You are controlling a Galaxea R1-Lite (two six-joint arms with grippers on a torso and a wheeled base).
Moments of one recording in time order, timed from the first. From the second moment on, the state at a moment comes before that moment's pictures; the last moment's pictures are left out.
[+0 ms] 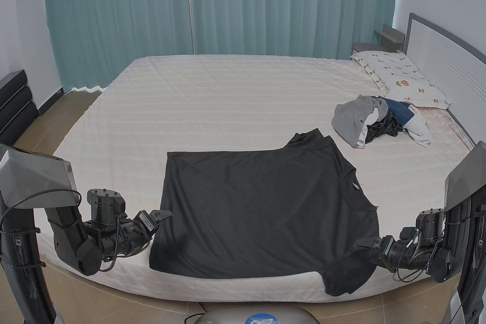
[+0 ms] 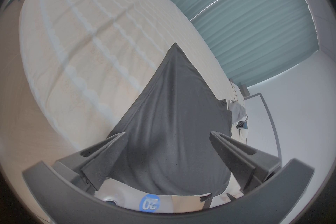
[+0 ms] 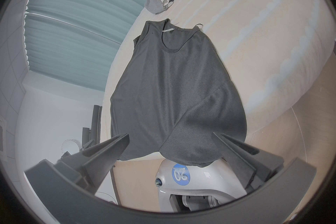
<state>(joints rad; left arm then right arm) -0.18 2.21 -0.39 -1.20 -0.17 -0.93 0.03 2.33 -0.05 -1.55 0.44 0.76</state>
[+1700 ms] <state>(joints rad) -0.26 2.38 -0.32 -1.20 -0.10 -0.40 0.04 2.35 -0.04 -1.55 0.44 0.72</state>
